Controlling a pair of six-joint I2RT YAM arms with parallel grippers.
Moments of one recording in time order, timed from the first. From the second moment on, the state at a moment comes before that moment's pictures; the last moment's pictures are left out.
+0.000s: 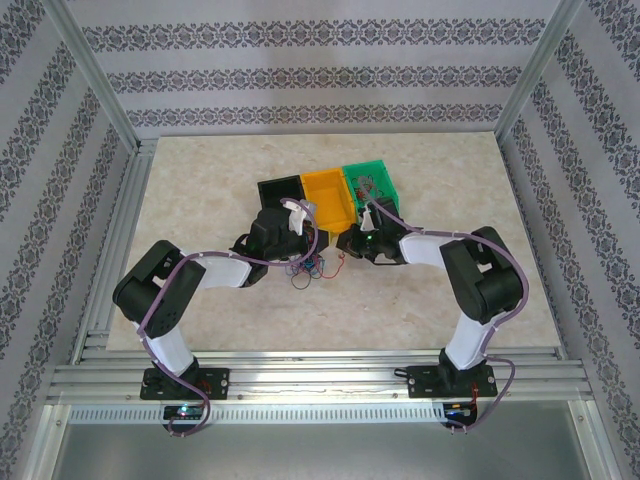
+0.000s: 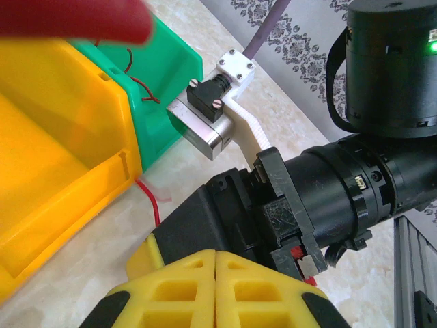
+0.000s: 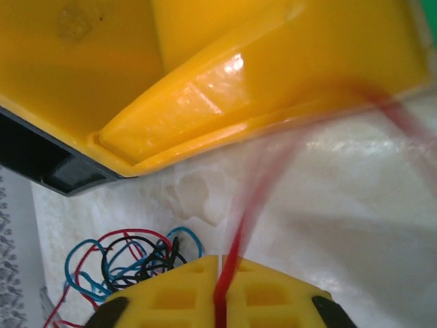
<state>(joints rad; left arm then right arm) -0.57 1.74 0.76 0.66 0.46 -0.47 0.40 1.78 0.85 0.09 -0.52 0.83</state>
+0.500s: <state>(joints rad) -0.57 1.74 0.78 0.67 0.45 -0.48 0.43 1.50 0.71 0.13 -0.81 0.68</state>
